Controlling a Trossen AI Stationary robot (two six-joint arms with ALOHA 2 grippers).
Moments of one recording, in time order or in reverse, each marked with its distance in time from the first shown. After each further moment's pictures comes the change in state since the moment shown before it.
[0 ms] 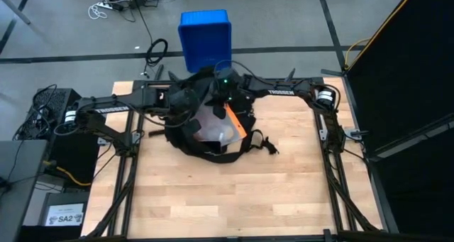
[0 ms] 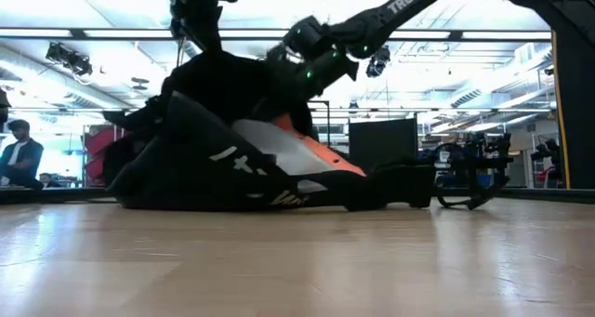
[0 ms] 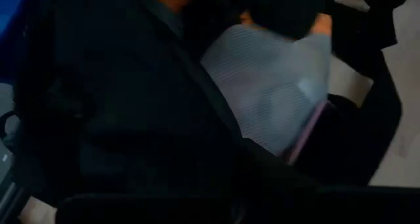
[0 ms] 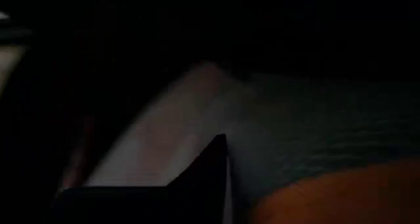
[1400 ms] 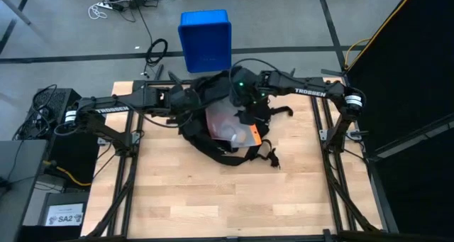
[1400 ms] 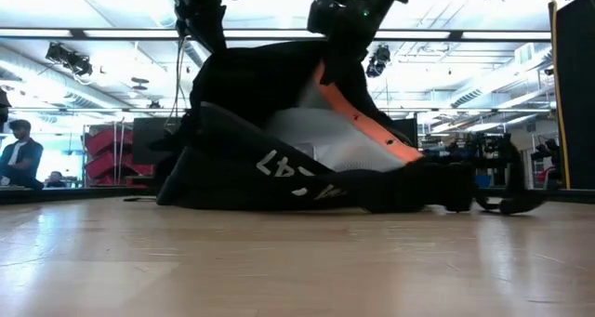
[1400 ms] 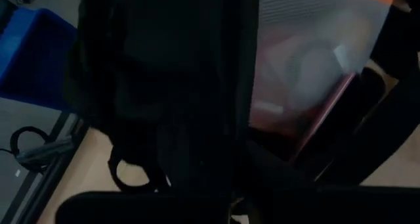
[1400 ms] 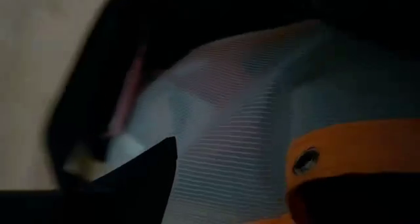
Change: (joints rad) left arm -0.002 0.000 0.000 0.024 -0.016 0.054; right arm 0.071 -0.308 0.001 -0.693 0.207 -0.181
